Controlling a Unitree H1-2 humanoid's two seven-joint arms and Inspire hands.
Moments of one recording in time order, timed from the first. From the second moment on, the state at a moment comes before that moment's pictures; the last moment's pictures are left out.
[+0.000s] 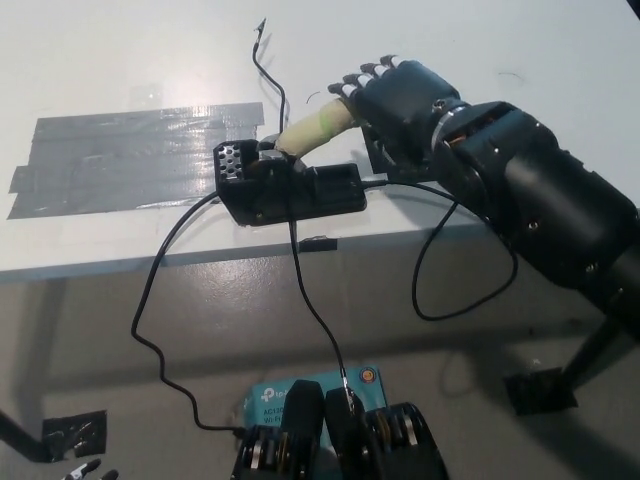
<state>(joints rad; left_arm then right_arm) 0.18 0.44 0.01 0.04 -0.05 0.36 -0.23 -1.09 -0.33 0.75 0.39 -0.92 0.22 0.49</state>
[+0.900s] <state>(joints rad) 0.17 0.44 -0.01 0.04 -0.03 0.38 -0.24 -1.00 -0.32 0.76 0.54 -1.04 0.12 -0.05</state>
